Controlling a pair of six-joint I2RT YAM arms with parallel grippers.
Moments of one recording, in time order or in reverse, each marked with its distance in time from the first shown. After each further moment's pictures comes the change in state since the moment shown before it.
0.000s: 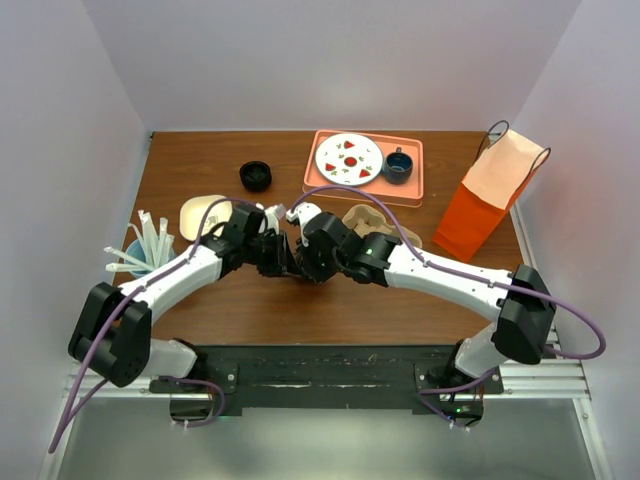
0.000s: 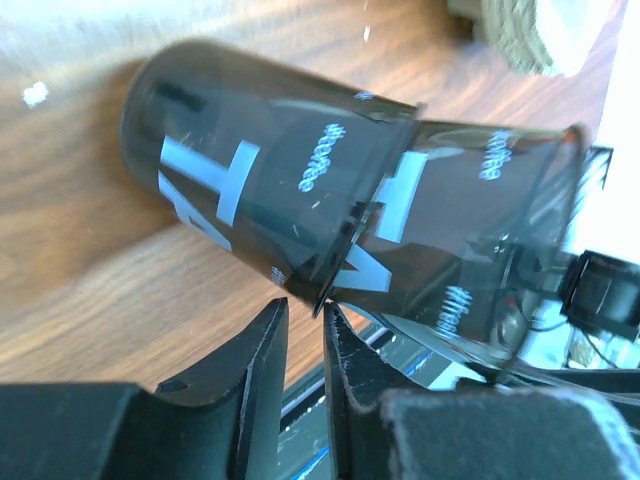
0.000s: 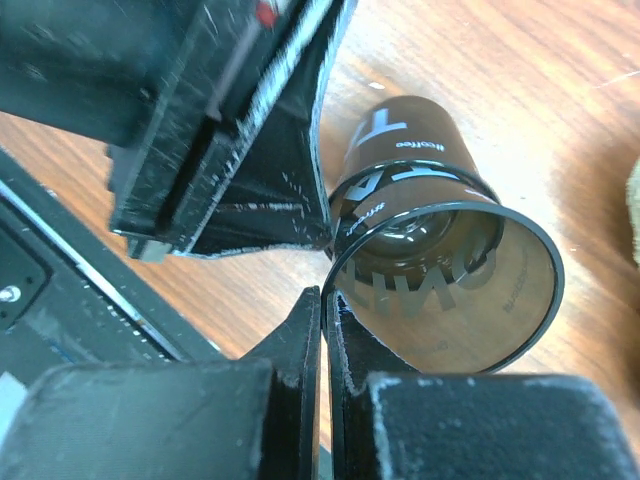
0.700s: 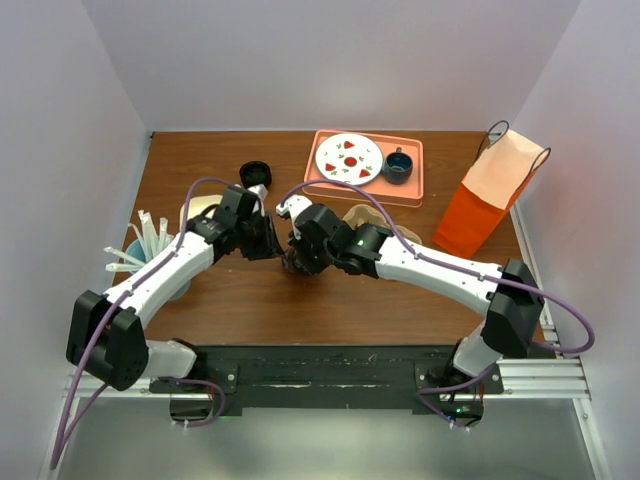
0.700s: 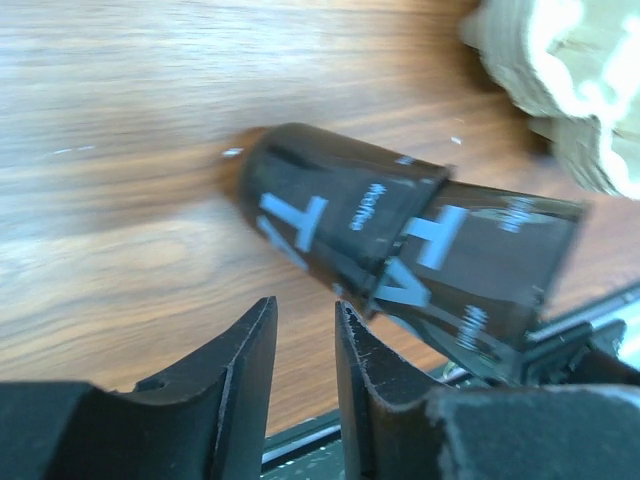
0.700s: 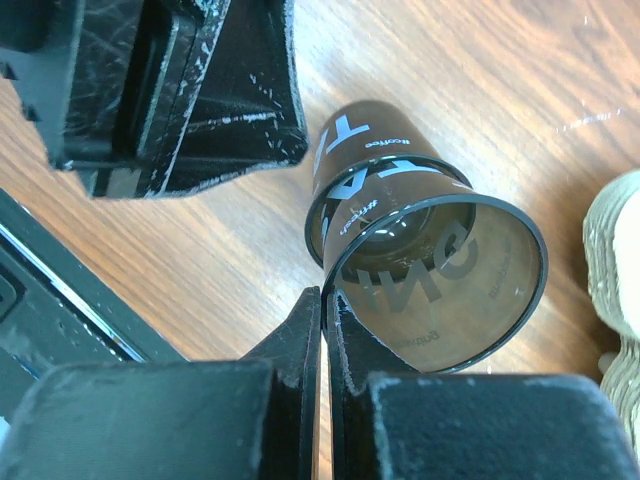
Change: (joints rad) left arm 0.040 -0.022 0.198 -0.260 -0.295 0.018; right arm -0.008 0.068 0.105 -0.043 0.032 -0.075
